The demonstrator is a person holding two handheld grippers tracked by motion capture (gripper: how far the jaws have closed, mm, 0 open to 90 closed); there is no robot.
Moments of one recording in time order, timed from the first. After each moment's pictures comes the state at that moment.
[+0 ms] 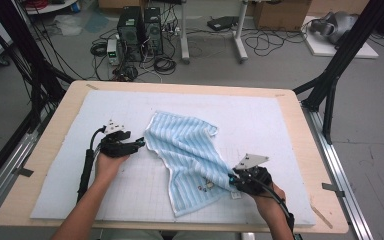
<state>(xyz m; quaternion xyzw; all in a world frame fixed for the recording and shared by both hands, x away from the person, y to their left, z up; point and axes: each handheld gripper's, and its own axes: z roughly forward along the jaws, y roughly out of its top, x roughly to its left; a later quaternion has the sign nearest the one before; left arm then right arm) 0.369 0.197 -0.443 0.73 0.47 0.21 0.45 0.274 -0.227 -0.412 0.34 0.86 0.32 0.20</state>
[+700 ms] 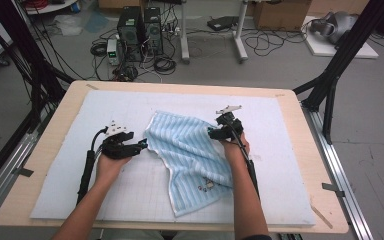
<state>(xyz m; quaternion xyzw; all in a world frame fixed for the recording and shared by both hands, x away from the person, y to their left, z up) 0.360 0.192 -0.436 0.73 0.45 0.21 0.47 0.444 -0.175 -0.434 0.45 0.80 0.32 0.21</state>
